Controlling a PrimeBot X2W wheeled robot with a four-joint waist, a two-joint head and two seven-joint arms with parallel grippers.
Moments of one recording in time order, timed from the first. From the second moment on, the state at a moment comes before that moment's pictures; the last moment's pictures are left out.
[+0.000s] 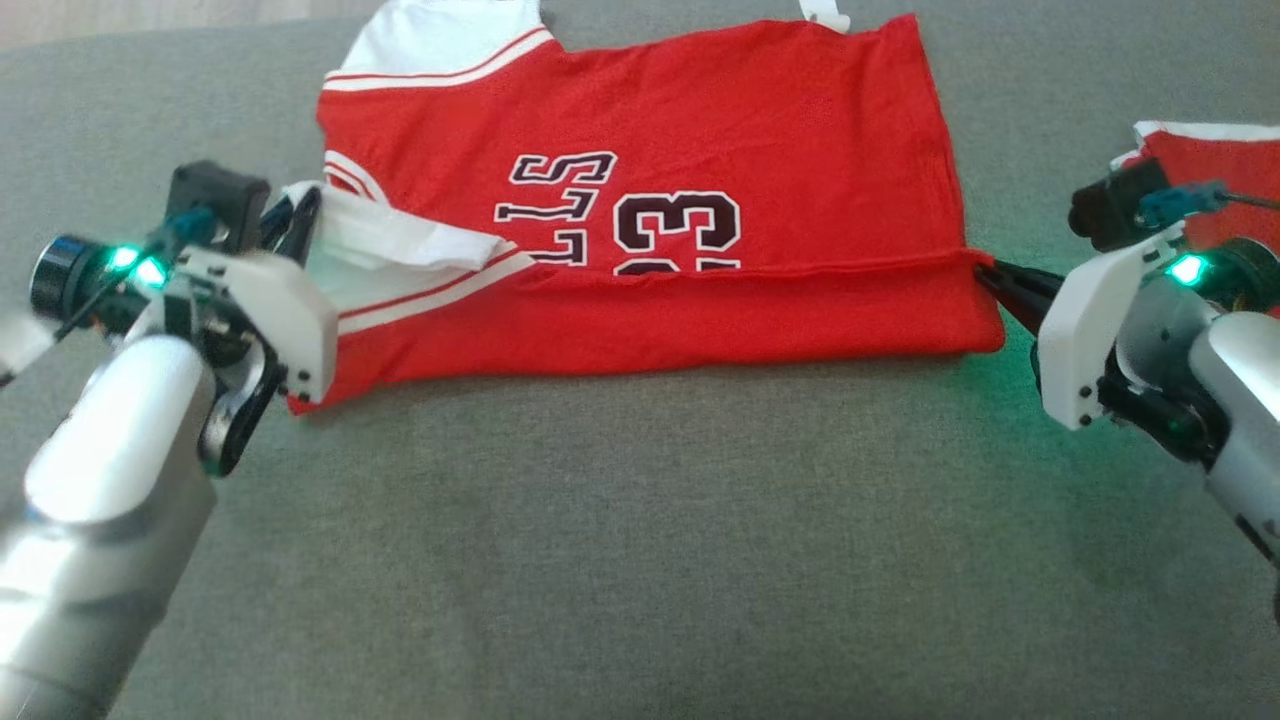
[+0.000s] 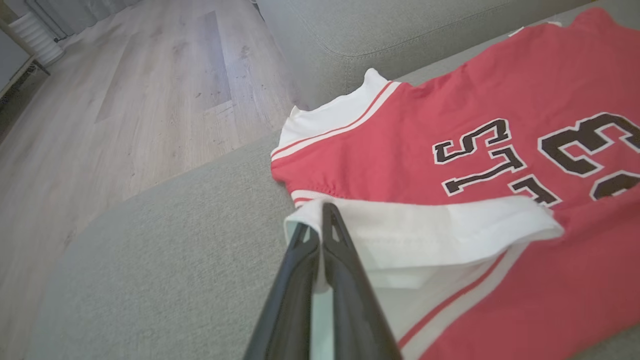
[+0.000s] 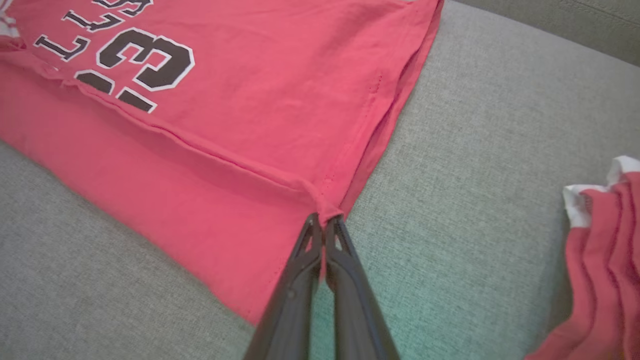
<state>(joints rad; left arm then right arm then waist) -0.74 0.47 -0.65 0.53 -0.50 0.00 0.25 -0.75 -0.63 0.88 0.49 0.82 0.13 0.36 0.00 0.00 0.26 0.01</state>
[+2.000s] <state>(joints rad) -0.27 0.17 -0.30 0.49 -0.37 0.21 -0.17 -0.13 -0.05 -0.01 0.22 0.23 0.13 -0.24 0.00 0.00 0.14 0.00</state>
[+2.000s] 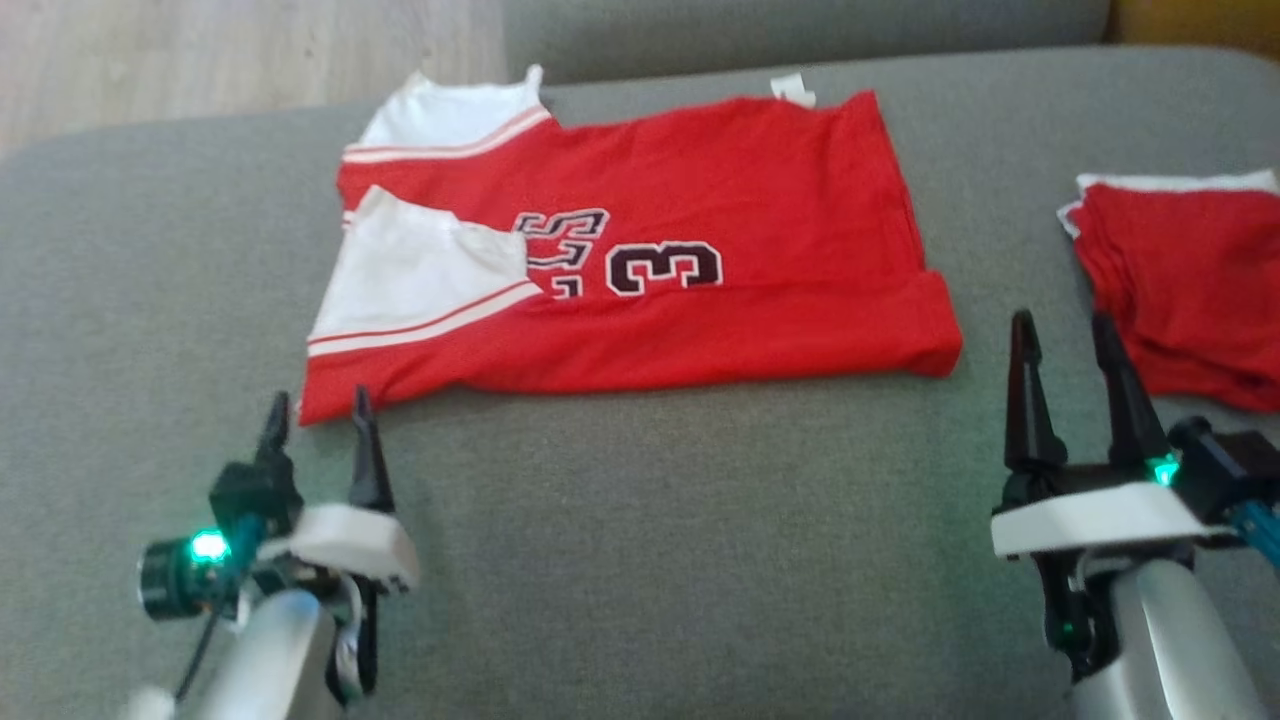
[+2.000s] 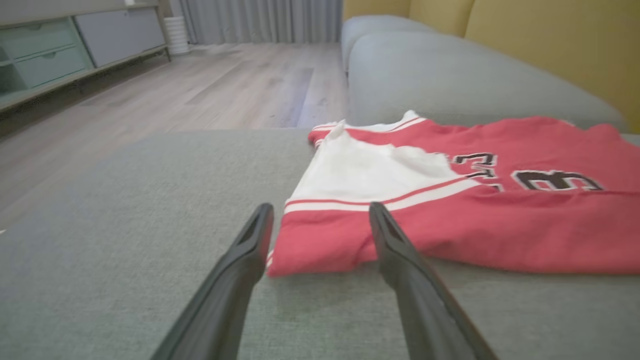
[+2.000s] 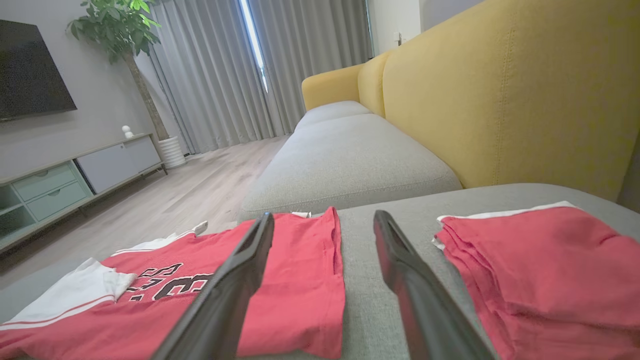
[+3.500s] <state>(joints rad) -0.54 0.17 -0.34 0.65 -0.34 0.17 -0.25 -0.41 -0.05 -0.01 0.64 0.32 0.13 0.00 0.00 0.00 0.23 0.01</state>
